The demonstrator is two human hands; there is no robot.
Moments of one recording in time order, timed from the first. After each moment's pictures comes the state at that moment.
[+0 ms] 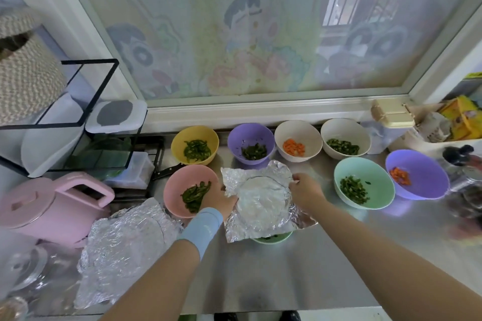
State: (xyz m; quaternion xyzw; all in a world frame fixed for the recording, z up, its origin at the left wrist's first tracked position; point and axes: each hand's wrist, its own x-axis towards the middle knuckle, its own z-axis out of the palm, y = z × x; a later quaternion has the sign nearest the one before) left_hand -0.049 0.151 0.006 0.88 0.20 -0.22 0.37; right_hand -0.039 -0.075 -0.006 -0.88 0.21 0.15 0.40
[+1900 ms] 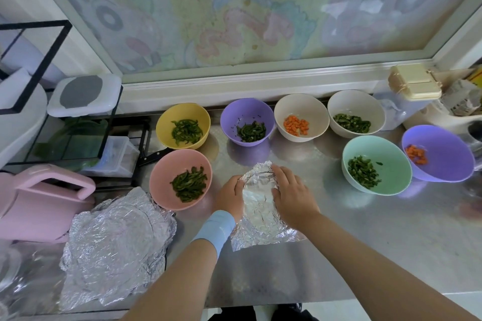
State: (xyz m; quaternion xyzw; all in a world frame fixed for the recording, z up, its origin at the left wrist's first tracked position) left_hand -0.047 0.121 -0.091 0.87 0.12 -0.17 0.44; right_hand -0.066 -0.058 -0.081 -0.97 -0.04 0.08 0.21
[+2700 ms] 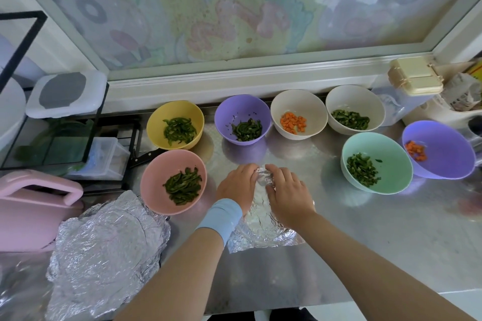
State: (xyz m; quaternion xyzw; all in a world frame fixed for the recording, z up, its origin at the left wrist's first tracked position) left_hand -0.015 0.103 -0.087 0.95 -0.11 -0.14 0.25; right_hand -0.058 -0.052 -0.088 -0.98 -0.02 0.05 0.20
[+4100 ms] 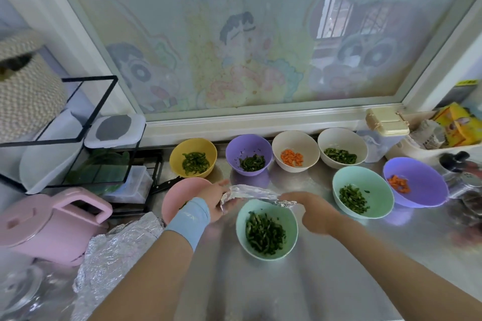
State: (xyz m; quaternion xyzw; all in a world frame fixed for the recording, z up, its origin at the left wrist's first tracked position) left_hand -0.014 0.157 0.034 0.56 0.30 -0.29 0.72; right_hand -0.068 -0.107 0.022 -0.92 -0.04 0.22 0.31
